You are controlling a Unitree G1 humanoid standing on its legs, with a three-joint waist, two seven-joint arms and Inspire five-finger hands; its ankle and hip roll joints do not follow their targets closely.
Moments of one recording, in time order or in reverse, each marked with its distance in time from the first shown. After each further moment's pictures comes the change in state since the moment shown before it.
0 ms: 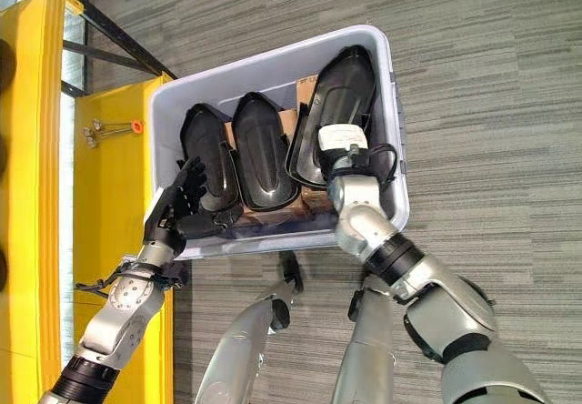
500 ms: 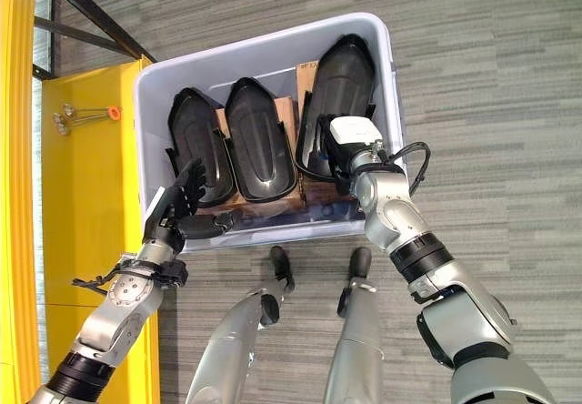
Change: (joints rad) left arm -0.023 0.045 -0.045 0.012 -0.001 0.022 0.047; right arm 0.035 -0.013 -0.161 0.077 0.018 -0.242 -0.085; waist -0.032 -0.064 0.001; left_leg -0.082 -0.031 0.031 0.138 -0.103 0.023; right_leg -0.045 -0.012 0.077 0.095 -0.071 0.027
